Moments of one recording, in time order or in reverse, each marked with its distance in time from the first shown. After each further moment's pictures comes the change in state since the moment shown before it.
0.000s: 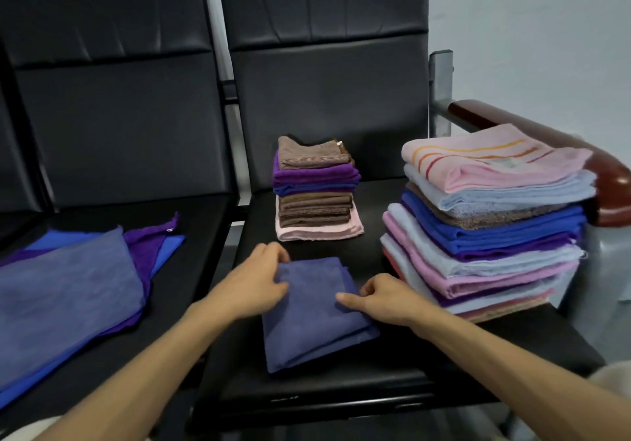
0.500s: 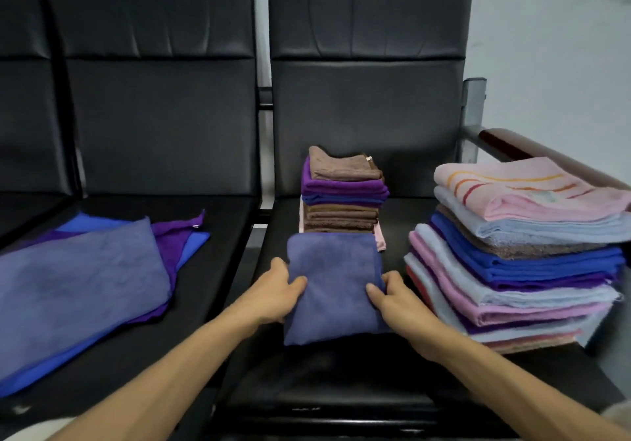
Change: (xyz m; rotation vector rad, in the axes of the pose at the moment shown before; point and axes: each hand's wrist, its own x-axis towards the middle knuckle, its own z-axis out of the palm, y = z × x) left_hand -0.008 -0.011 0.004 -0.469 0.012 -0.296; right_hand -0.002 -0.027 0.010 0.468 0.140 -0.046
